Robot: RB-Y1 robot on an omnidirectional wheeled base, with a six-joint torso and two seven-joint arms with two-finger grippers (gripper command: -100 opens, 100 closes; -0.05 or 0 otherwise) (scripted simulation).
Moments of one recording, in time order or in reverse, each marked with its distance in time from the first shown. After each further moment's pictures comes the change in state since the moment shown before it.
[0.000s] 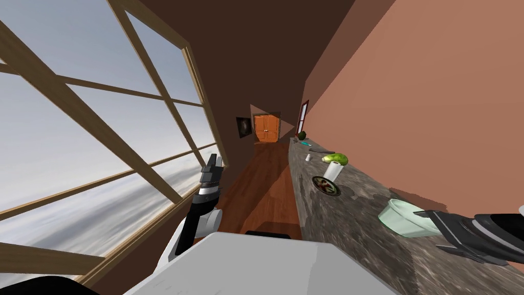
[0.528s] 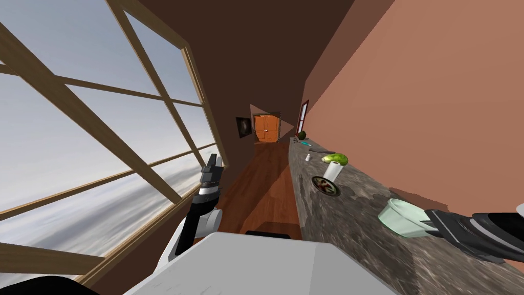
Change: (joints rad) left arm 0.000 0.000 0.000 0.000 0.000 0.000 0.000; right arm -0.003 -0.002 0.000 -0.004 0.003 0.010 -0.003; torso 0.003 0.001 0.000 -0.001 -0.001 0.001
